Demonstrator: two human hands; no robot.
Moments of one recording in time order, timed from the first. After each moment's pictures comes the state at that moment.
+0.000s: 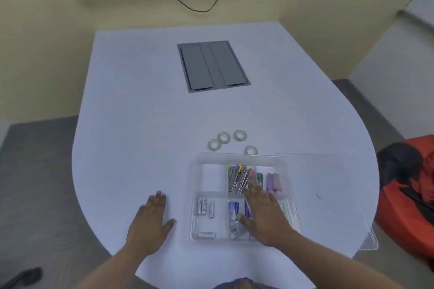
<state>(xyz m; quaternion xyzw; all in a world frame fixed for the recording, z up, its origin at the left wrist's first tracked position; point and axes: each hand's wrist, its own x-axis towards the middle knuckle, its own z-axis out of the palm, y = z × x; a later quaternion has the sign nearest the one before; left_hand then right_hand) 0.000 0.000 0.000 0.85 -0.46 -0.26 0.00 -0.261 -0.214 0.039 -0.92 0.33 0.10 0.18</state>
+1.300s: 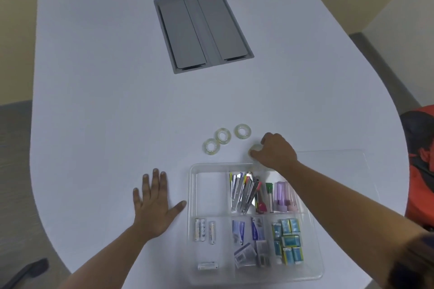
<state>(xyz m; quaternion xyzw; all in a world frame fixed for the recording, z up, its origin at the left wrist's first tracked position) 0.054 -0.103 -0.045 0.86 -0.42 -0.31 -0.01 -0.139 -0.398 0.042 -0.78 0.56 0.13 0.25</state>
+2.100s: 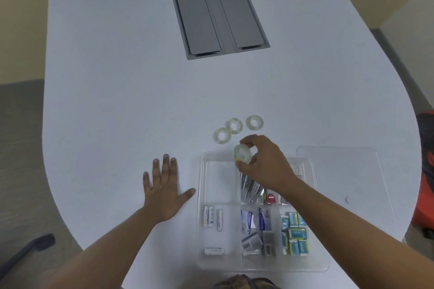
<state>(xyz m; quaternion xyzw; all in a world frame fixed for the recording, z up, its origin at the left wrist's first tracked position) 0.055 -0.106 -0.032 0.84 -0.42 -0.33 -0.01 -0.129 -0.319 0.072 -0.81 0.41 -0.02 0.41</state>
